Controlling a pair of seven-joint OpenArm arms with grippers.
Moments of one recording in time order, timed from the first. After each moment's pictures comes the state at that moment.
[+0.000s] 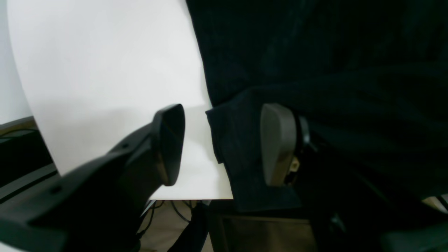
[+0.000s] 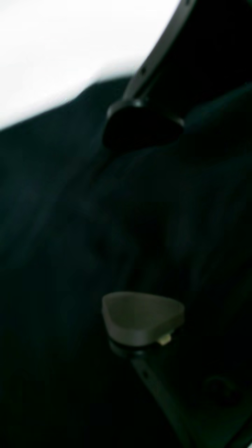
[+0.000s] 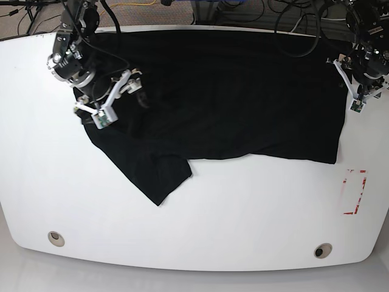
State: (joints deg) left arm 17.1 -15.0 -34.6 111.6 -12.0 -42.1 70.5; right arm -15.5 8.2 14.9 113.9 23.5 40.2 -54.4
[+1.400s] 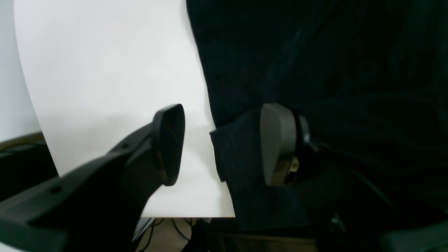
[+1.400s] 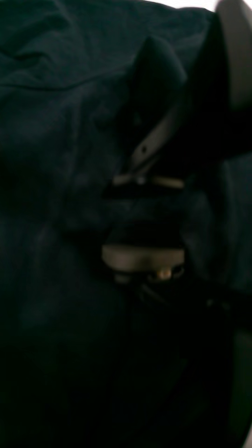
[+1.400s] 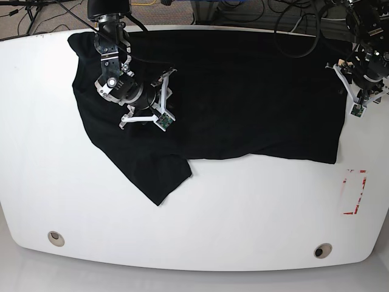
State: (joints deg) left arm 16.2 -14.9 -34.6 111.6 -11.9 -42.1 66.6; right arm -8.4 6.1 -4.5 102.6 0.9 40.1 -53.8
